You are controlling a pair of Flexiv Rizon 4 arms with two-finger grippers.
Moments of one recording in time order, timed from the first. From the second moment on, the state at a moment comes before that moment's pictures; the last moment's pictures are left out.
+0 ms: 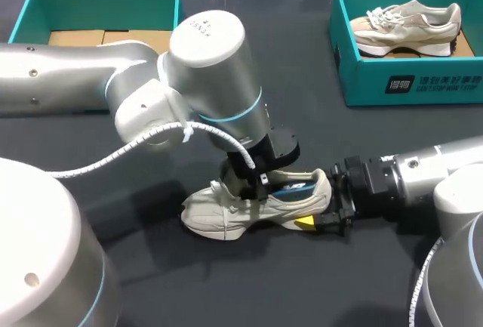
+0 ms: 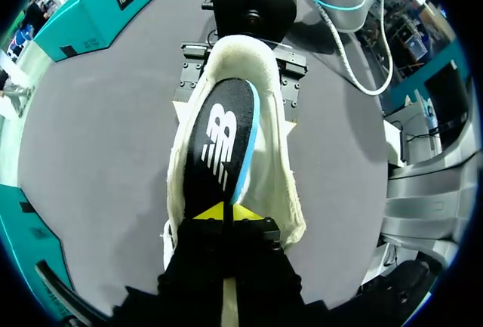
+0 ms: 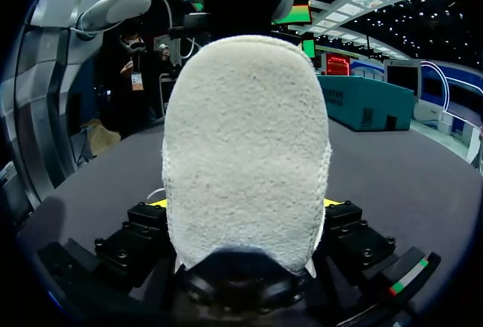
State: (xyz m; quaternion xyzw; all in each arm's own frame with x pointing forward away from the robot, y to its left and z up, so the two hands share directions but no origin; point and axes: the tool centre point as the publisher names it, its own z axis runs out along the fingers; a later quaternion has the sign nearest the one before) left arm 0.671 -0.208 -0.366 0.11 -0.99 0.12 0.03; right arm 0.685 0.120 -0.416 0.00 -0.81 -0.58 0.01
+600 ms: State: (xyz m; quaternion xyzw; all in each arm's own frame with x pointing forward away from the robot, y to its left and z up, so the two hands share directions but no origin) left arm 0.670 -0.201 -0.349 0.13 -0.97 0.20 0.03; right arm 0.685 0.120 -0.416 0.00 -0.81 -0.58 0.01
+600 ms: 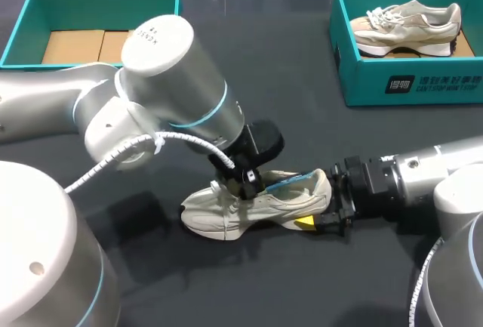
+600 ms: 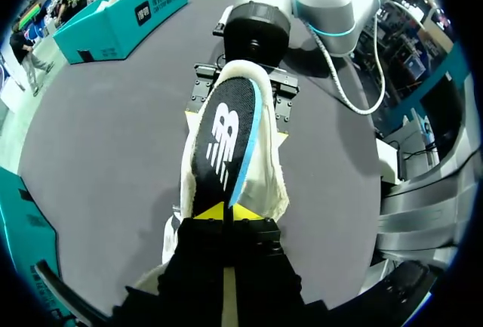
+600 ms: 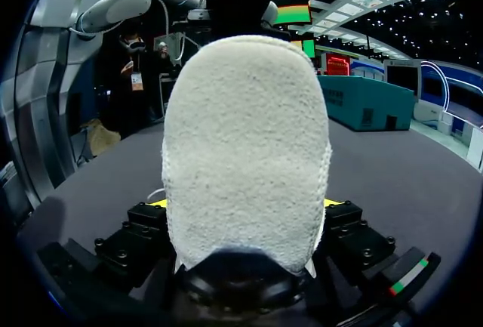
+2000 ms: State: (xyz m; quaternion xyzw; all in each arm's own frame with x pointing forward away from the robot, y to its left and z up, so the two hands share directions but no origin) left arm 0.673 -0.247 -0.309 0.10 -0.97 0.20 -0.11; right arm 0.685 0.120 -0.416 0.00 -0.81 -0.58 0.01
